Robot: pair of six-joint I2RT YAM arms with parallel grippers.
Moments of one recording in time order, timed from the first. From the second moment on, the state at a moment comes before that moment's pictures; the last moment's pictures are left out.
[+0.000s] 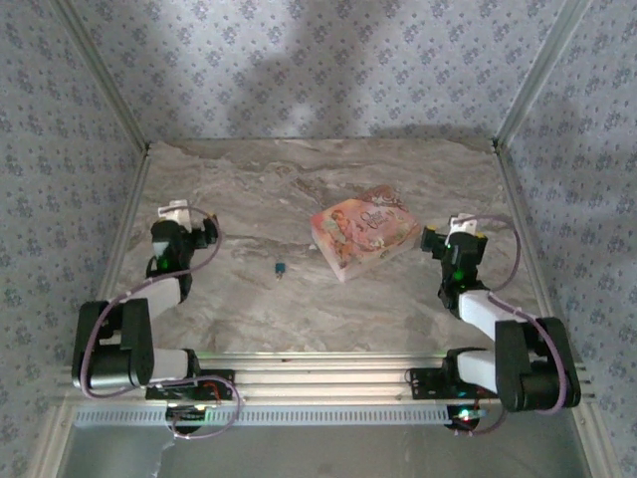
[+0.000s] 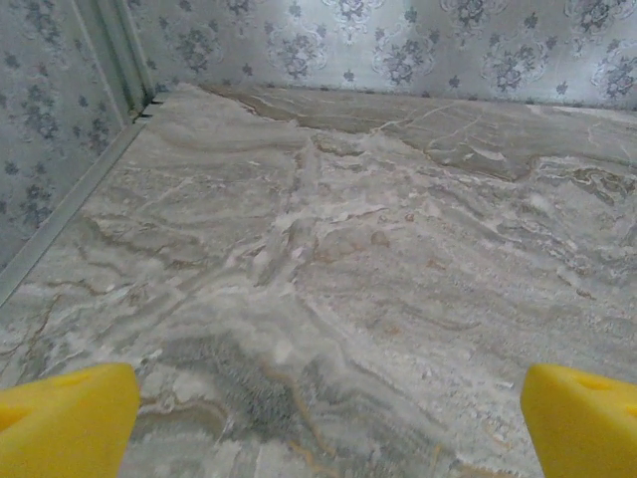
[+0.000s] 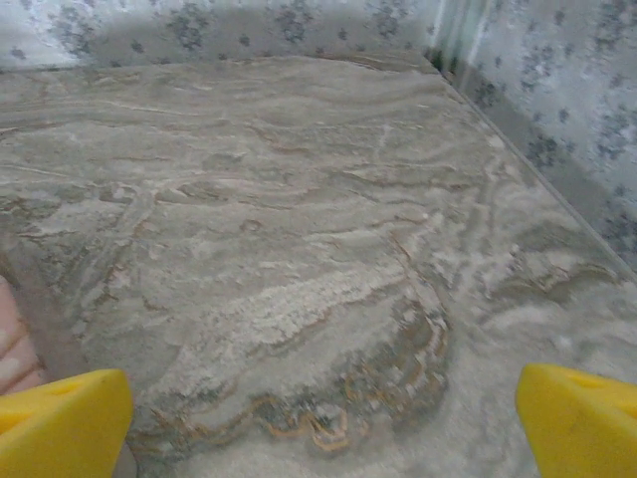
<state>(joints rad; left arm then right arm) 0.03 1.34 0.46 0.55 -0.04 -0.05 0.05 1.23 0.33 0.54 0.27 0.06</state>
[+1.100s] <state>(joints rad) 0.03 1.54 0.38 0.70 0.01 -0.02 -0.01 1.52 0.36 0.78 0.16 0.02</state>
